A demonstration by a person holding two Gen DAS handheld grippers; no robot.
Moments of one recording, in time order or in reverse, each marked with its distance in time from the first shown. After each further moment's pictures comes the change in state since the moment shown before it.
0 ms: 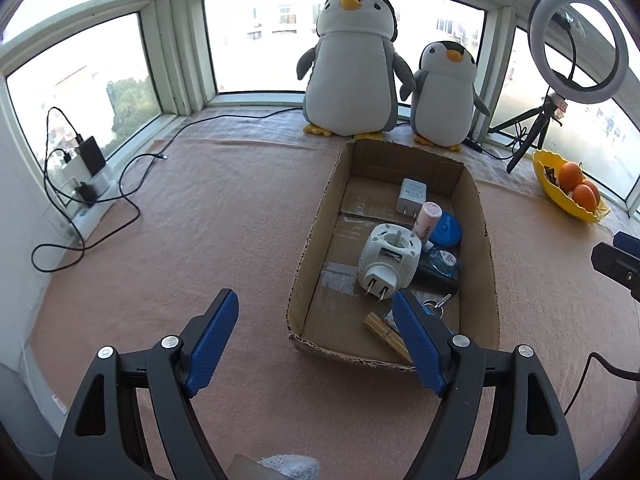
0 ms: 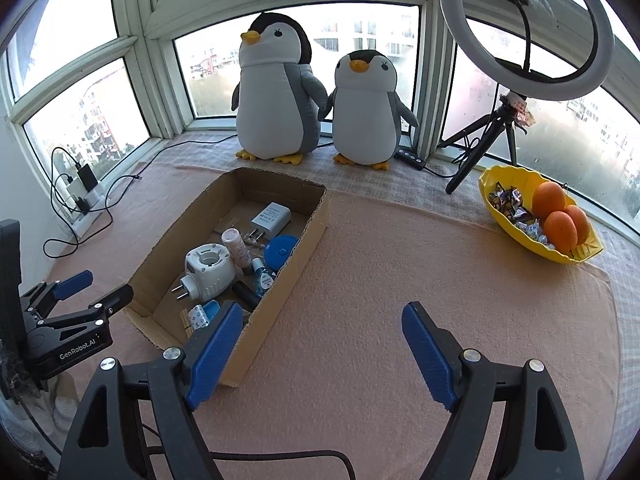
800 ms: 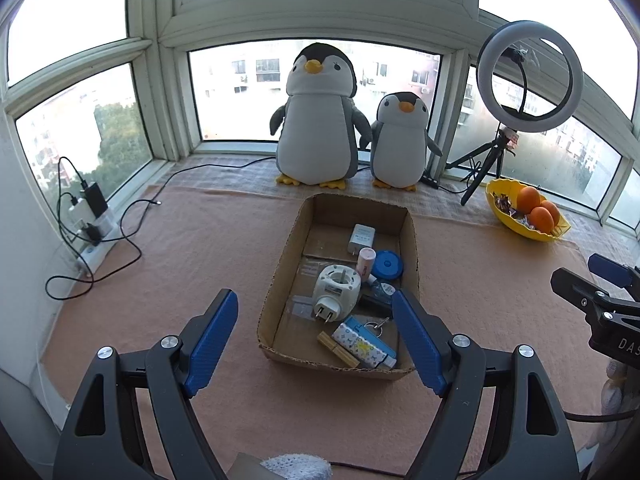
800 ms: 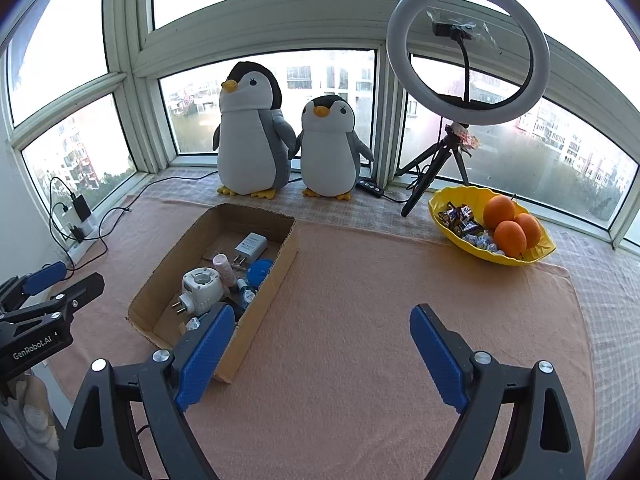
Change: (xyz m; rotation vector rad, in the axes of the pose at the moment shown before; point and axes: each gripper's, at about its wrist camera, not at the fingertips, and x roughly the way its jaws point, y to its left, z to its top) left arm -0.068 -0.026 0.013 0.030 -0.107 -0.060; right arm -0.060 -0.010 -0.009 0.047 -0.104 -0.075
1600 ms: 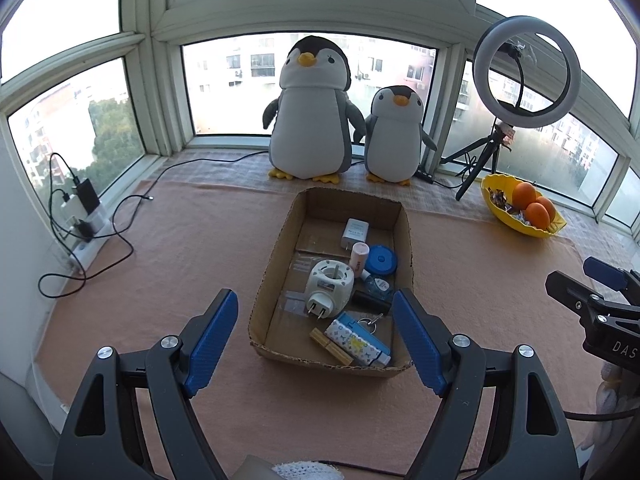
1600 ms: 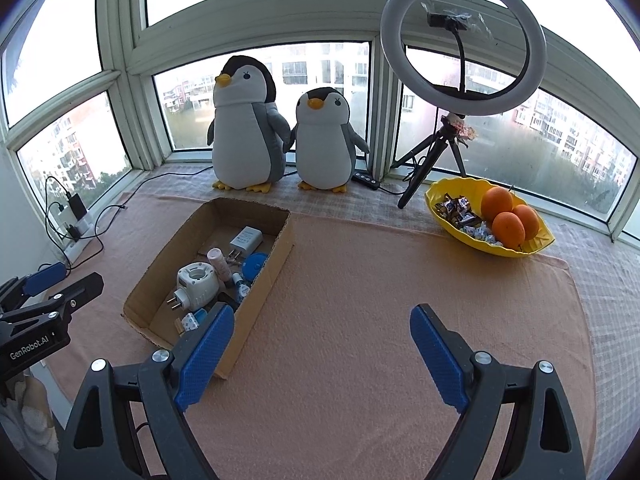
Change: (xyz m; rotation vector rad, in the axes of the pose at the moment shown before) left arm 0.004 -0.002 0.000 0.004 0.019 -0.020; right arm 0.004 -0.004 -0.003 0.011 0.022 -0.005
